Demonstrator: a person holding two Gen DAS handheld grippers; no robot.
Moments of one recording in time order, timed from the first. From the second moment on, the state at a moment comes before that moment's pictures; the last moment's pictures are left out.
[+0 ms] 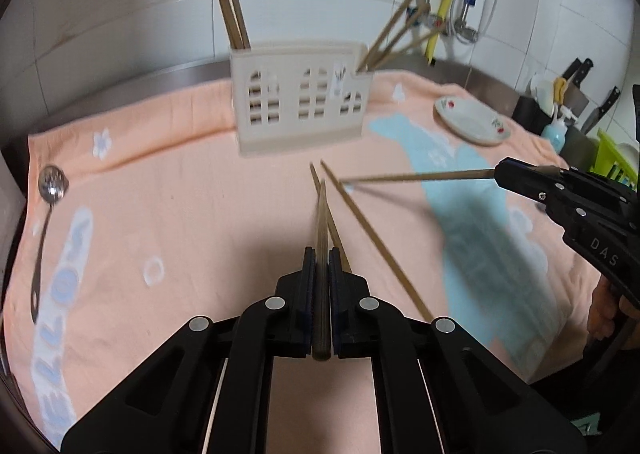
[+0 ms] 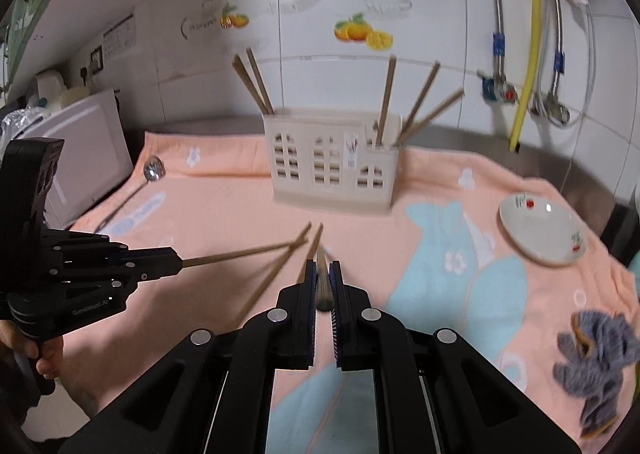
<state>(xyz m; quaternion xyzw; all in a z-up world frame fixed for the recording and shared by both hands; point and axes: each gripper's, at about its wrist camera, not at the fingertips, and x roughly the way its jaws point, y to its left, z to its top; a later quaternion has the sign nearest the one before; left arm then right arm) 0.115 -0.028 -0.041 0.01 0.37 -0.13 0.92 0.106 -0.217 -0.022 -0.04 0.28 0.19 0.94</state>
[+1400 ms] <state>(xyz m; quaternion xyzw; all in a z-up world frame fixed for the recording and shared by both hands) 0.238 -0.034 0.183 0.05 0.18 -0.11 0.98 0.232 -0.228 0.158 -0.09 0.24 0.21 0.95</state>
